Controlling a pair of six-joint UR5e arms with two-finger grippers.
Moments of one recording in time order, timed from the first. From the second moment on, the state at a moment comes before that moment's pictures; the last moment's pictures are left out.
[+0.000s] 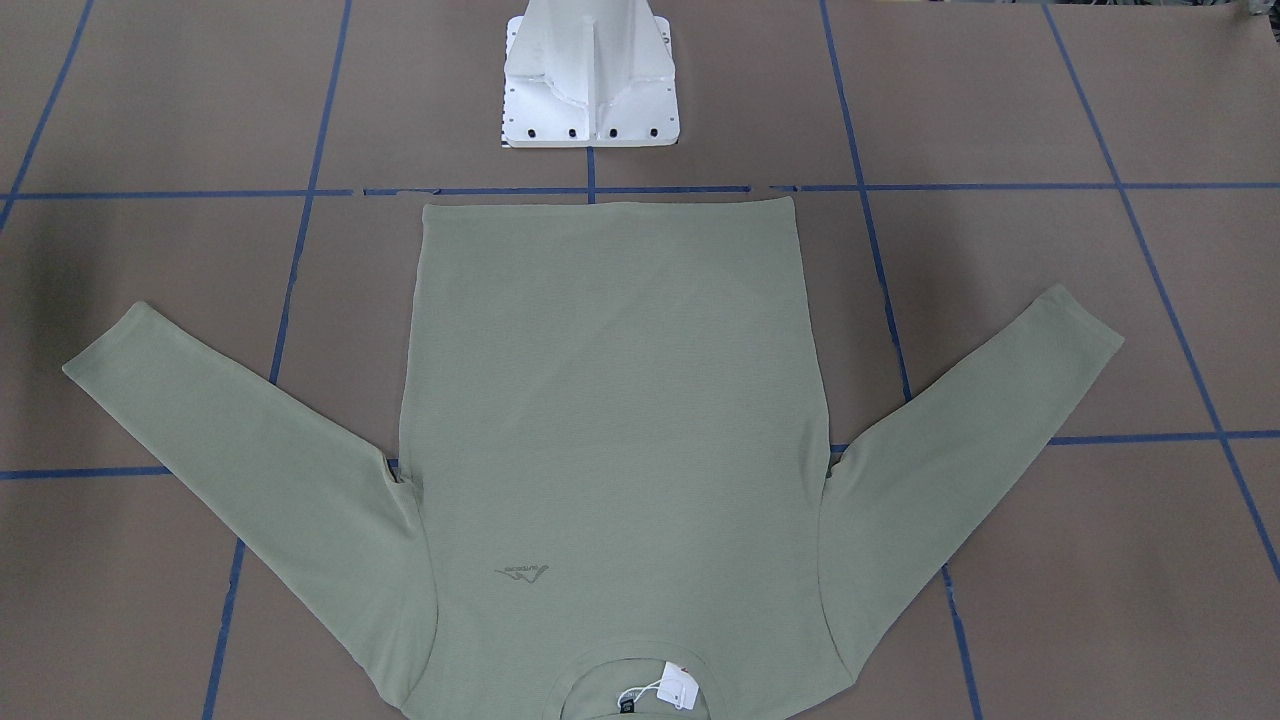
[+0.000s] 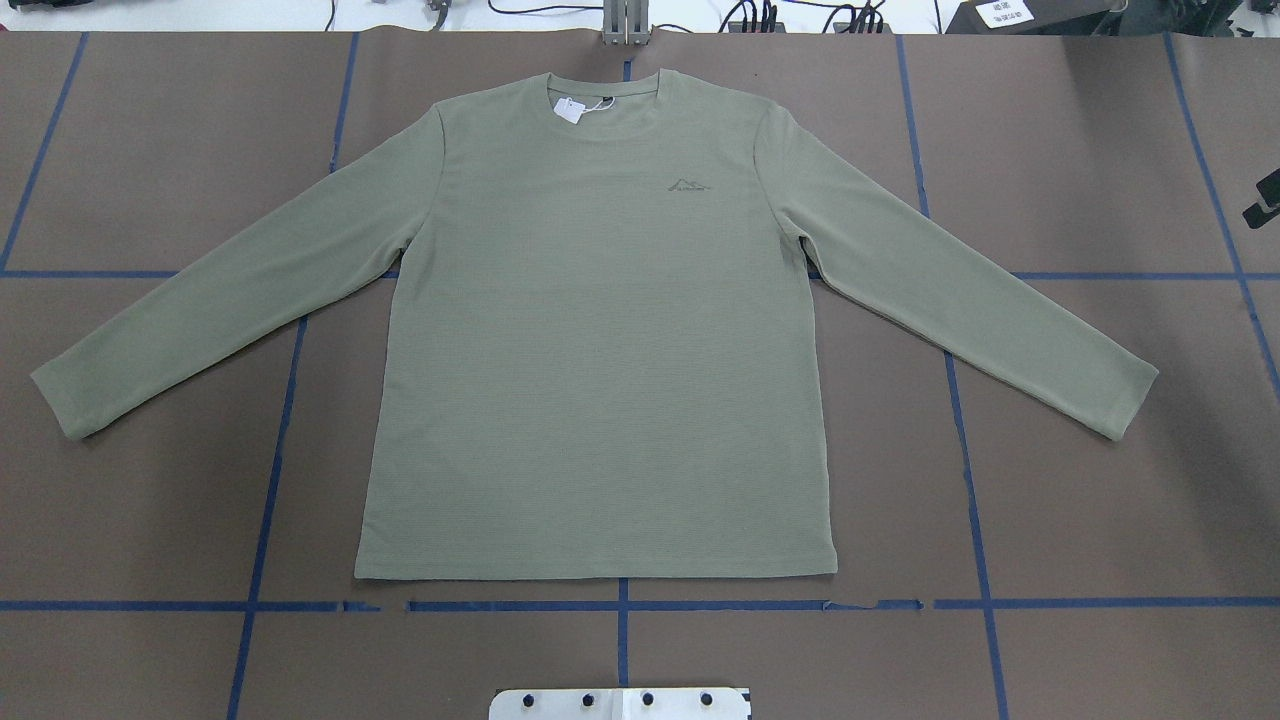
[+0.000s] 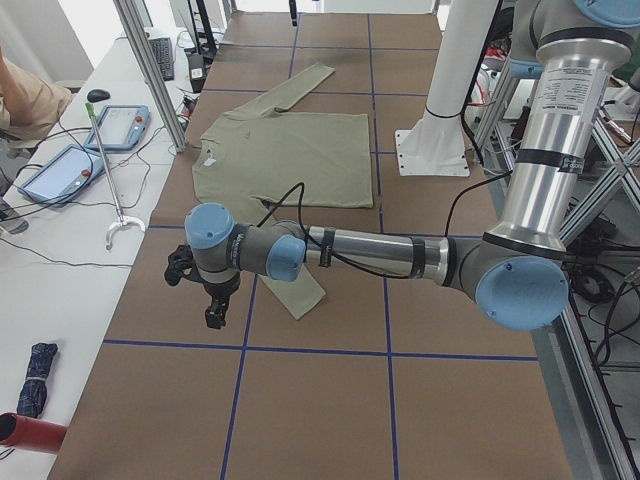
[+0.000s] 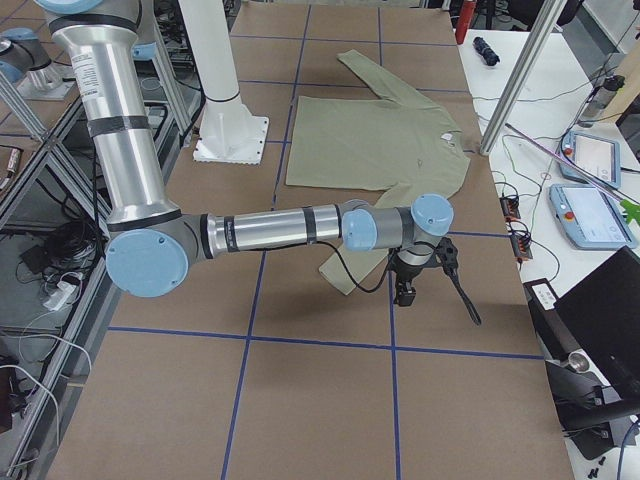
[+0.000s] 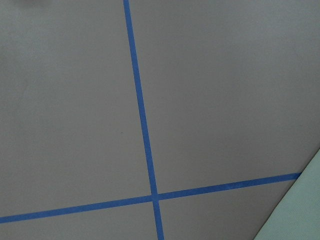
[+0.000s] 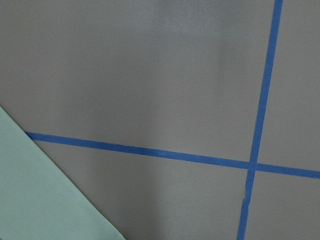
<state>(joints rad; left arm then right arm) -1.52 -1.76 -1.47 -1.71 -2.34 -0.05 1.41 -1.37 1.51 -1.61 2.37 0.07</state>
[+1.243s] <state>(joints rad) -1.46 -1.71 -1.48 -1.73 -2.40 -0.05 1.34 -1.41 1.50 -1.47 2.39 0.16</state>
